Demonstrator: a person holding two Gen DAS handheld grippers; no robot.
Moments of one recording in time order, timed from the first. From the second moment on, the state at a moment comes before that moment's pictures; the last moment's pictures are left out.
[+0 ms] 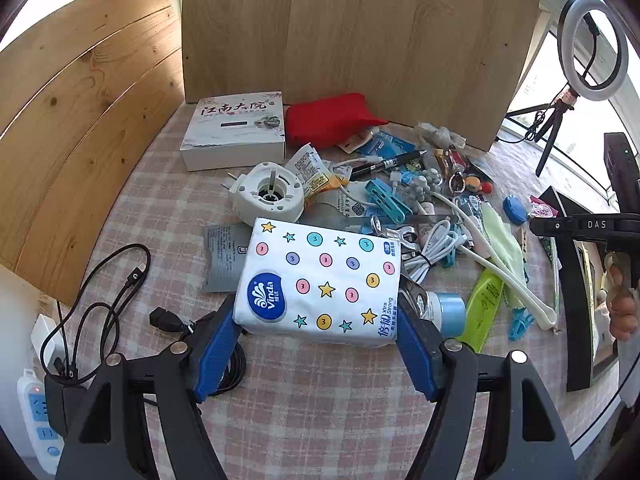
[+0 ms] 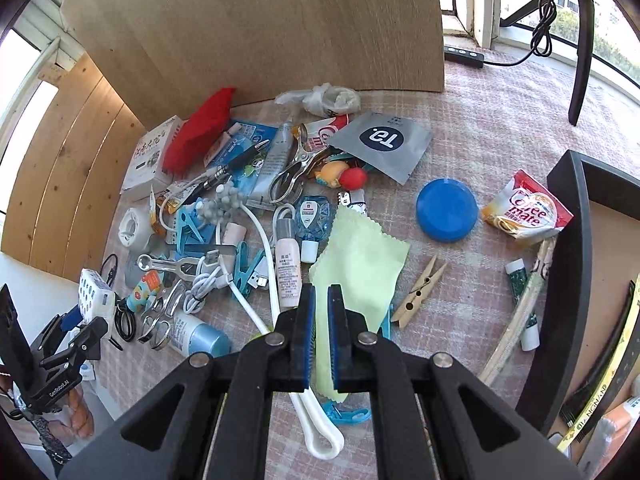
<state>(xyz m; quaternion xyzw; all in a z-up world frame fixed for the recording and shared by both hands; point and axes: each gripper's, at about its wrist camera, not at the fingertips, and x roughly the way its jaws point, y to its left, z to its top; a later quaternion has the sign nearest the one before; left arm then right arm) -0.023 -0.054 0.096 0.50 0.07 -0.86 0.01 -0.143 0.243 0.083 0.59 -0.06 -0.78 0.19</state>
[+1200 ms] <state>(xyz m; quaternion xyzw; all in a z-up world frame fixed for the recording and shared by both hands) -0.030 -0.021 0.112 0.50 0.05 -0.87 -0.02 -0.152 0.261 0.090 0.58 -0.05 -0.80 0.16</state>
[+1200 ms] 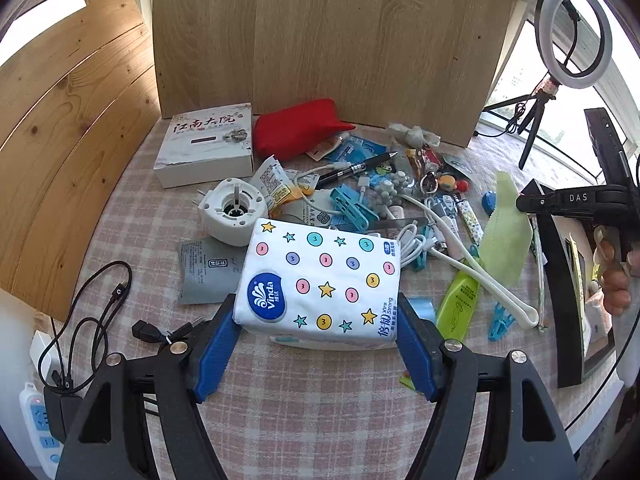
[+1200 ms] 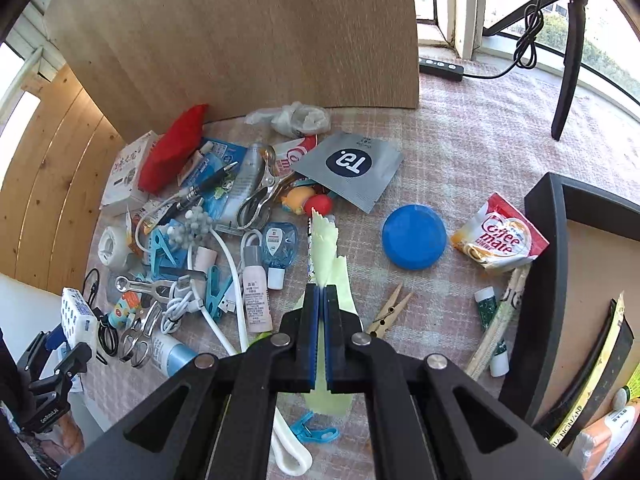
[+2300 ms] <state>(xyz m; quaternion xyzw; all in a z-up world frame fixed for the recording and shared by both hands) -0.027 0.376 0.159 0.45 -0.11 -0.82 -0.34 -0.058 0.566 0.172 0.47 -0.18 -0.86 -0.09</state>
